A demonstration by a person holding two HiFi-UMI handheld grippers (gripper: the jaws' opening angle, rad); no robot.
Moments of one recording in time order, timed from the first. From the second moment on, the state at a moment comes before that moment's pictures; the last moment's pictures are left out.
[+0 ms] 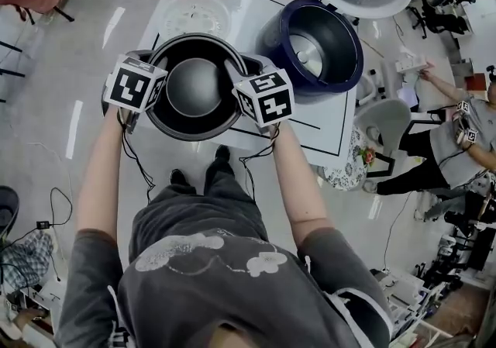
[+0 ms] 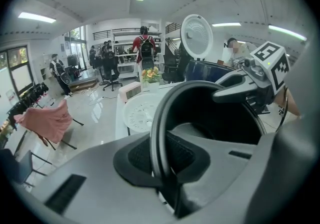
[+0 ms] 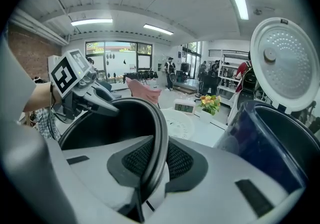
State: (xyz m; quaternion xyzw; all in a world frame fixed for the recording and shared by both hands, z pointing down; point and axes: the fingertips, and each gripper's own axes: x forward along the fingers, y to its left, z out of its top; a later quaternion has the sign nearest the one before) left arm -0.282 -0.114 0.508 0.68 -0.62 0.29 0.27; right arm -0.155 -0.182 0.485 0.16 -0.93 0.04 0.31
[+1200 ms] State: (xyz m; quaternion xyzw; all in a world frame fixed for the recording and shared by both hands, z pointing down) left arm -0.294 -0.124 0.534 0.65 -0.60 0.39 0.26; right arm -0.153 -0.203 0.516 0.21 -0.92 0.03 0.33
